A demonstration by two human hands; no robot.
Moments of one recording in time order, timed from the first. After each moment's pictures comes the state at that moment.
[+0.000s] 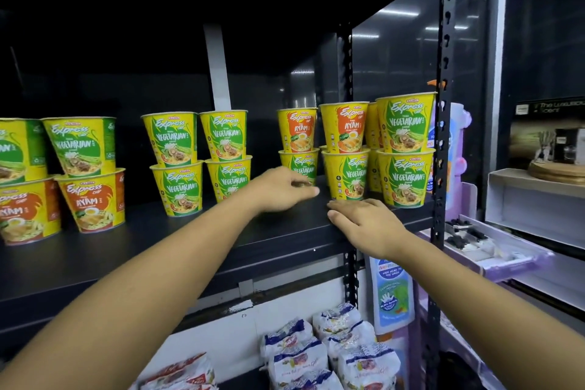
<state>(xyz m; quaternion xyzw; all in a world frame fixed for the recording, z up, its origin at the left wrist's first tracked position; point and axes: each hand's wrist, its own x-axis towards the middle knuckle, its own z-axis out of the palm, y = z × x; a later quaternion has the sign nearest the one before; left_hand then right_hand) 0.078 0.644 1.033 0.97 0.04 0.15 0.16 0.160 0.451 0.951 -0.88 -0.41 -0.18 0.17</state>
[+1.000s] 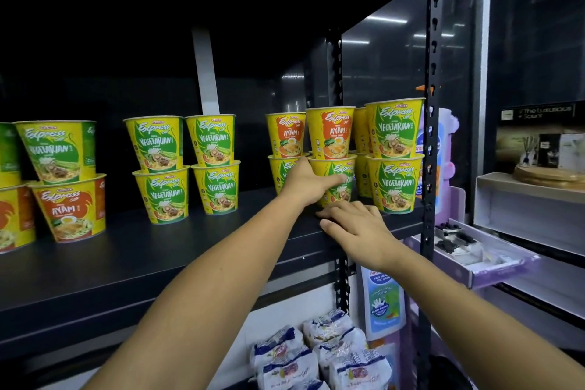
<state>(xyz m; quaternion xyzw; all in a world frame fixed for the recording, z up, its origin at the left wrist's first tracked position) 0.165 0.602 1.014 0.86 0.08 0.29 0.42 0.169 0.447 0.937 -0.84 -0.43 -0.21 0.25</state>
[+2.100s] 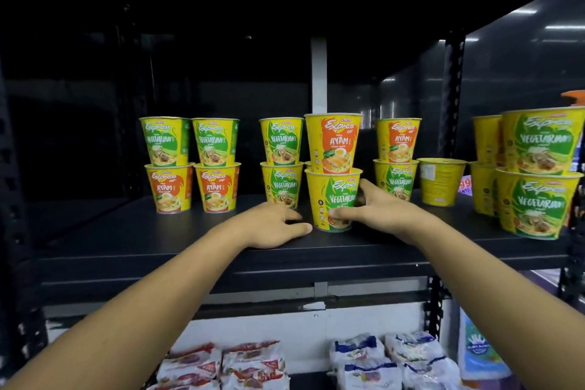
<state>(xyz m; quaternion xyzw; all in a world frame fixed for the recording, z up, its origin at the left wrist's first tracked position) -0.076 0.749 1.008 0.98 0.17 0.10 0.07 0.096 0.580 1.008 -0.75 -0.47 0.10 0.45</state>
